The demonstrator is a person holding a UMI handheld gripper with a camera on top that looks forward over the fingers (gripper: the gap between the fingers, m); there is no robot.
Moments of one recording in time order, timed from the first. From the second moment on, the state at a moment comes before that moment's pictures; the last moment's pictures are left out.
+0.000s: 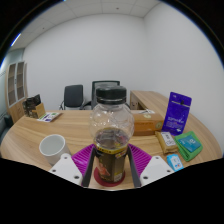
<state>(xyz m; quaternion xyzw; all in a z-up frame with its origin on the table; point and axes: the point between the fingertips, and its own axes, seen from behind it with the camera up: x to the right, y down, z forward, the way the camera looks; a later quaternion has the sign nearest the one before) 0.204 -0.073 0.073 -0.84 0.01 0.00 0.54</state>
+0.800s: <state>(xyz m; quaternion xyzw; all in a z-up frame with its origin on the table) 0.111 -0.356 0.216 -0.88 0.04 -0.09 0.46</state>
